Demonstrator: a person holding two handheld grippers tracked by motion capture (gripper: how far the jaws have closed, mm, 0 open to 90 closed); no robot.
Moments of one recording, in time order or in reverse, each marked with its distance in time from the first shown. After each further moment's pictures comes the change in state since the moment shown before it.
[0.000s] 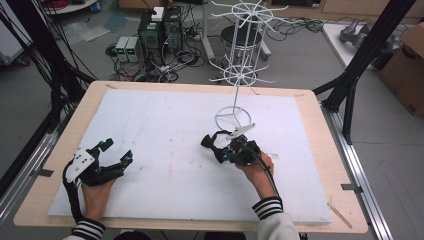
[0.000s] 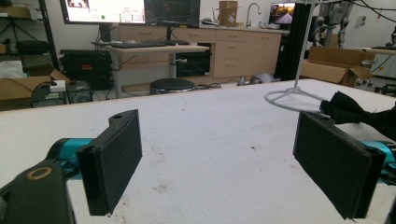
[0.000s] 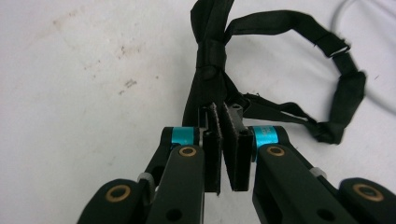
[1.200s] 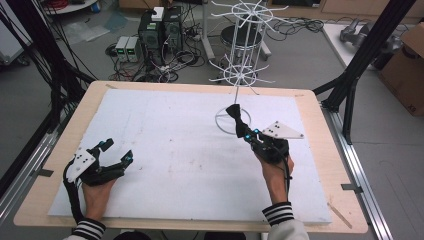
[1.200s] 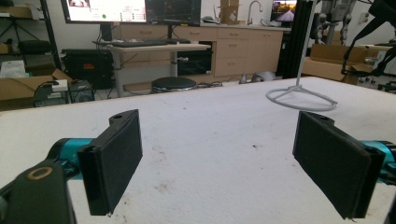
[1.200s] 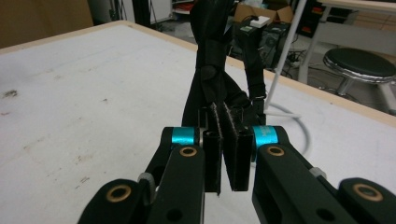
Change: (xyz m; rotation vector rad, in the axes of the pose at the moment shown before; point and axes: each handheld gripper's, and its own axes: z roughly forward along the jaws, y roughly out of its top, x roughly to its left) left arm -0.001 0.000 0.001 0.007 0.007 0.006; right arm -0.012 -0.027 -0.073 -0.504 -0.253 0.104
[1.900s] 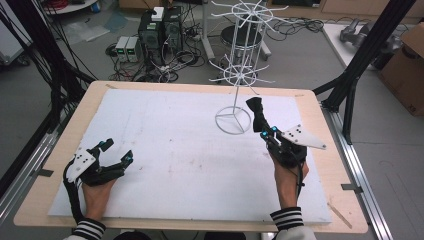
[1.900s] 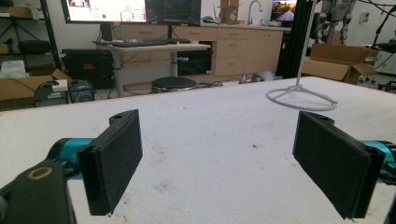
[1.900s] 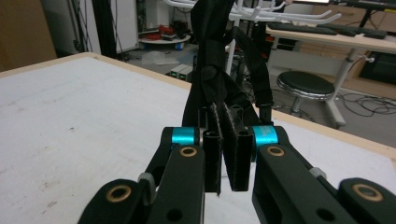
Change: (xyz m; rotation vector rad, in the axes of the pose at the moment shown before) left arm 0.000 0.000 0.000 0.001 0.000 0.003; right arm -0.008 0.003 -0.037 -0.117 -0.156 0.015
